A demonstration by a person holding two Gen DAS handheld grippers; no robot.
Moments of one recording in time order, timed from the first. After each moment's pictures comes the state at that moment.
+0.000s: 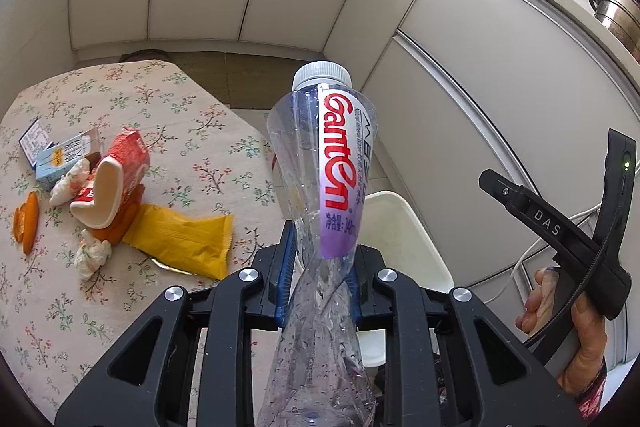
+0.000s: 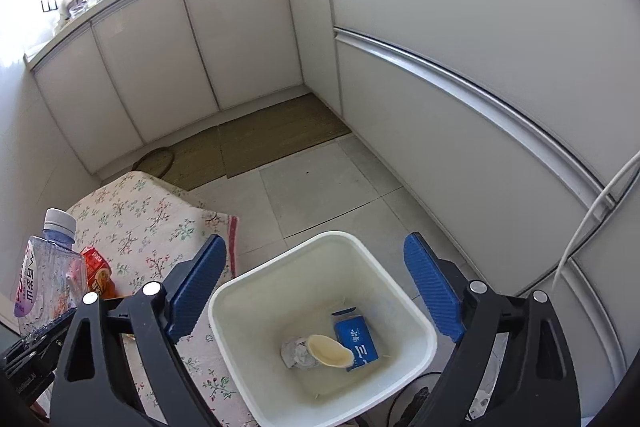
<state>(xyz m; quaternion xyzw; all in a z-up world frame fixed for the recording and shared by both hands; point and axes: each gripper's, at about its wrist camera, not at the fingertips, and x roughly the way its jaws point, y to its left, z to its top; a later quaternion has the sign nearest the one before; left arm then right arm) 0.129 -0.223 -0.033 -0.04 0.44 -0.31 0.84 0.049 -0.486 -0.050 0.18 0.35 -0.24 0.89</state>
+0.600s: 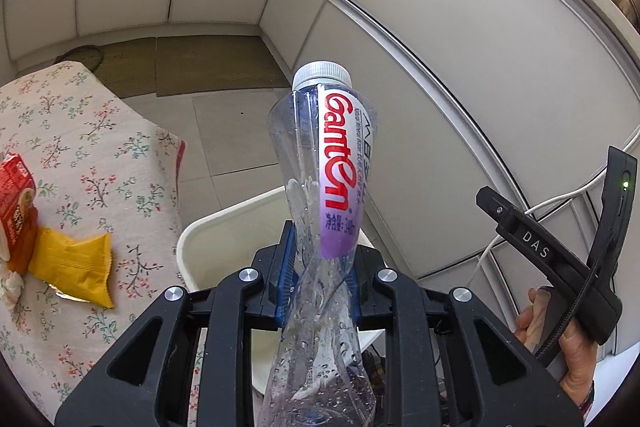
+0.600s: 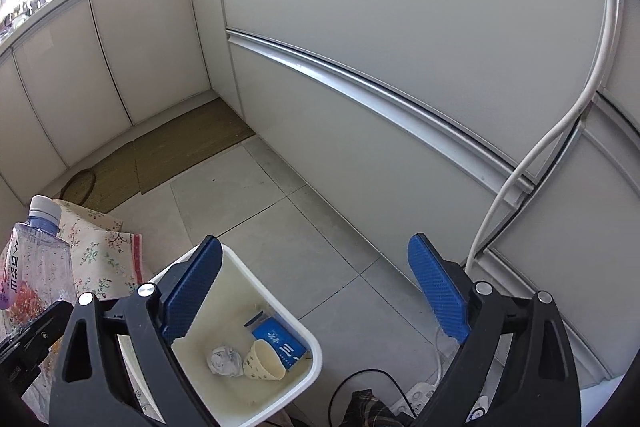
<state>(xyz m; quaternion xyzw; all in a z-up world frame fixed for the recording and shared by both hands) 0.131 -0.337 -0.054 -0.01 0.47 -0.39 0.79 0.005 -0.567 -0.060 0.18 0.37 -0.36 0.84</state>
